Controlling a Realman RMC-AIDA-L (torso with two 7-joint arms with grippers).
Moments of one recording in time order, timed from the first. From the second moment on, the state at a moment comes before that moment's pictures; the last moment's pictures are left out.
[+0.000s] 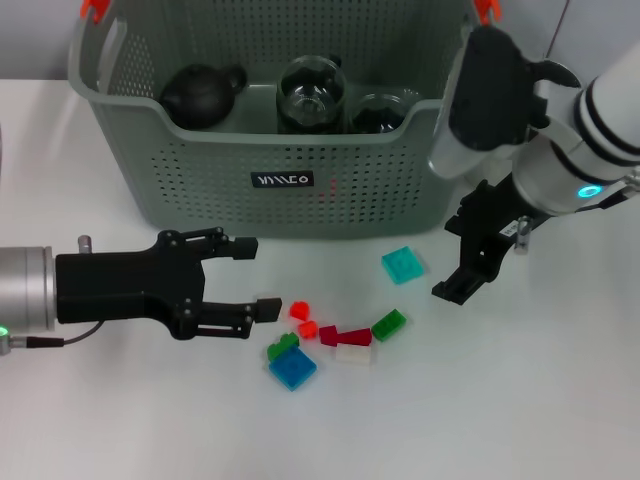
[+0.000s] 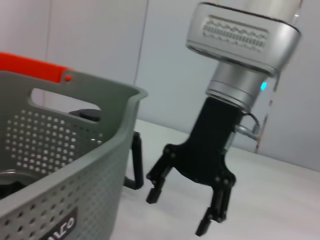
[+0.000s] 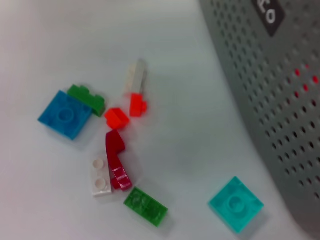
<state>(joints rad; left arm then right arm) -0.43 -2.09 0.73 0.75 1.98 1.68 -1.32 0.88 2.10 -1.41 -1.01 -2.63 -1.42 2.14</state>
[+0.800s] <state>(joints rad) -0.44 -2.11 0.66 0.75 1.97 1.68 -1.33 0.95 2.10 -1.60 -0.92 -2.69 -1.31 2.04</state>
